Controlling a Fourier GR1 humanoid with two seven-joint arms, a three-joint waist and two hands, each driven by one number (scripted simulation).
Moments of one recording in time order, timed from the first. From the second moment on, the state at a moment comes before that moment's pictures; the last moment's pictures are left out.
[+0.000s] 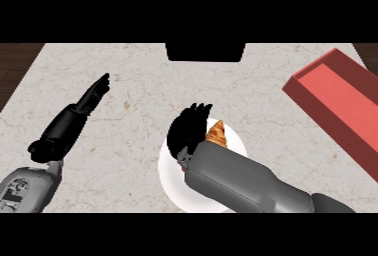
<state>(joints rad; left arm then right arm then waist) -0.24 0.43 -0.18 -1.51 0.06 -0.05 -0.09 -0.94 -0.03 0.97 -1.04 0.54 0.48 1.18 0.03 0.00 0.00</state>
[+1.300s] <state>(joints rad) -0.23 0.38 -0.14 -1.51 0.01 -0.08 -0.09 -0.86 -0.02 0.96 -0.88 0.63 0.40 1.11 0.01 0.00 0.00</state>
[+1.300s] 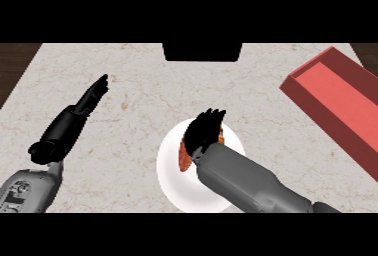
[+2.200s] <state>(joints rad) -0.22 0.36 -0.09 -1.54 -0.02 -0.12 -0.07 -0.80 -0.13 0.82 -0.96 0.76 0.18 0.69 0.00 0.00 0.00</state>
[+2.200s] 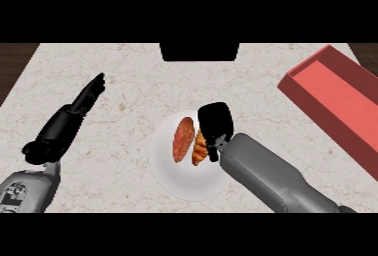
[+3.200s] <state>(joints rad) -0.21 0.34 -0.06 -1.51 -0.05 -0.13 -0.09 -0.76 -0.42 0.46 -1.32 0.74 -0.09 0.40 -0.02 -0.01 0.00</state>
